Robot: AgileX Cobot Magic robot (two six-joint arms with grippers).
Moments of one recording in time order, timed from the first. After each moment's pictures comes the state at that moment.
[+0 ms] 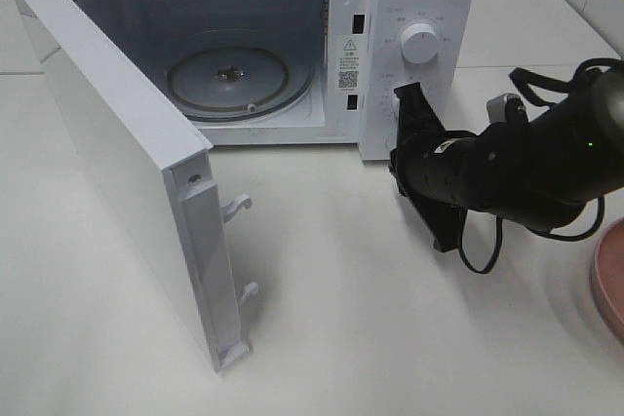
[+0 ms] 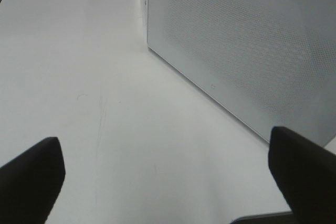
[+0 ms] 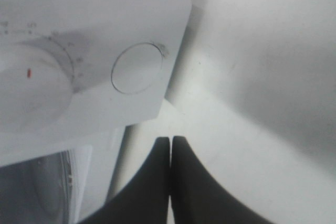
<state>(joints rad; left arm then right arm) -0.02 -0.01 -0.50 -0.16 1.05 0.05 0.56 1.88 -0.73 0.75 -0.55 1.00</state>
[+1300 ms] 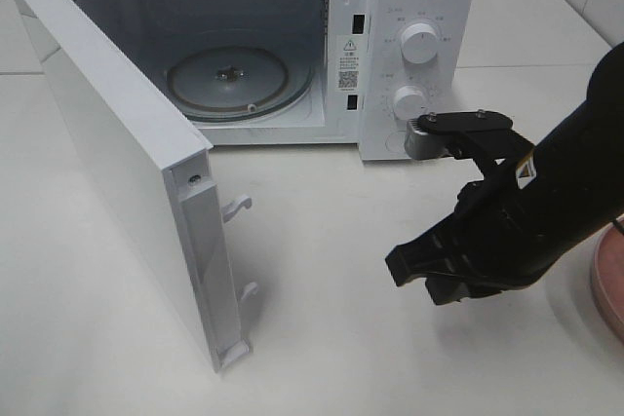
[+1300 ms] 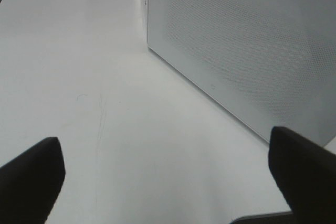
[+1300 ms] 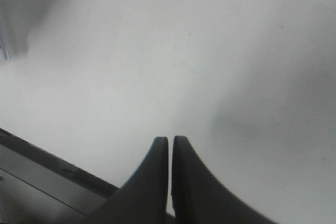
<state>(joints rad) -0.02 -0.01 -0.50 -0.16 1.05 0.05 0.56 1.46 -0.68 0.21 0.50 0.15</state>
